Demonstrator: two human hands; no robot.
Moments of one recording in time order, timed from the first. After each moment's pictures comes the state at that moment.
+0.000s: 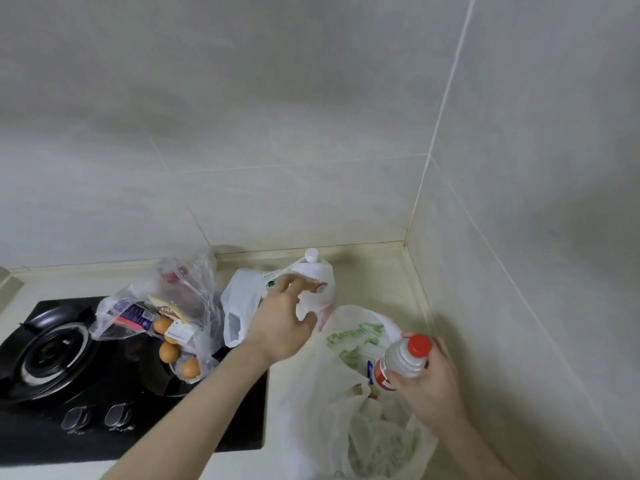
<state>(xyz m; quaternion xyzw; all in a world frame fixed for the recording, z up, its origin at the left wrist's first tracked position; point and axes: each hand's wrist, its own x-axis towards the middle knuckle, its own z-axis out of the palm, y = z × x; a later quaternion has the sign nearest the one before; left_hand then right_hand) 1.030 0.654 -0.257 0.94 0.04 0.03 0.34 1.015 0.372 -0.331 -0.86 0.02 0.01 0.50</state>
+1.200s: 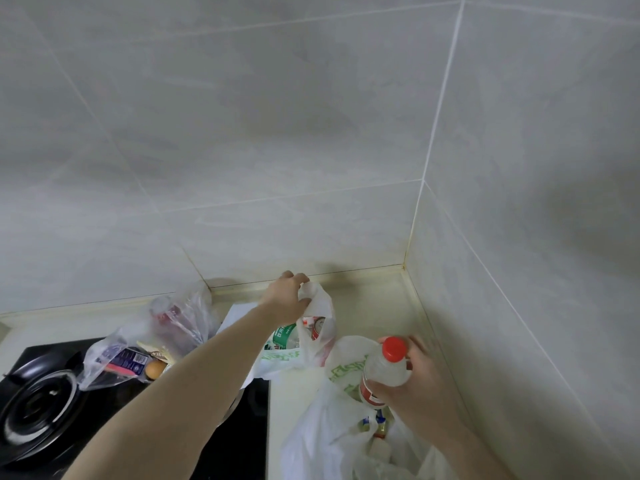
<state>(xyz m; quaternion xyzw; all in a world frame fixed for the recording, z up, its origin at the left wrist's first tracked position) 1.175 0.692 -0.273 0.98 0.05 -0.08 0.17 1.056 0.406 -0.277 -0.82 -0.06 0.07 0.56</state>
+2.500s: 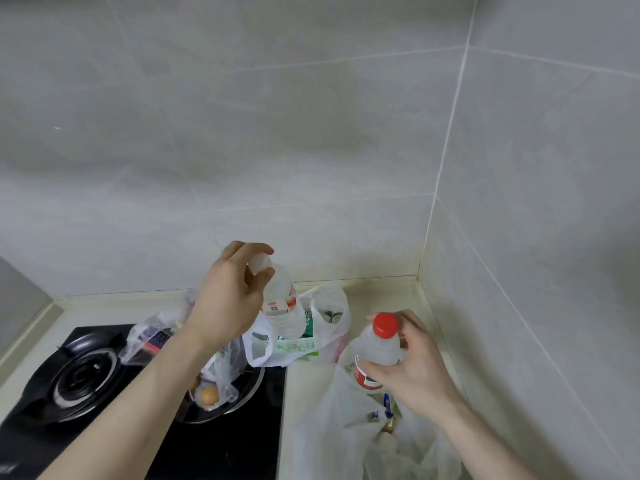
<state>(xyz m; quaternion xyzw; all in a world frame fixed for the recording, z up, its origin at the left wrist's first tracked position) 1.003 0.705 -0.112 0.93 0.04 0.24 0.27 1.031 0.422 -0.215 -0.81 -0.18 0.00 0.55</state>
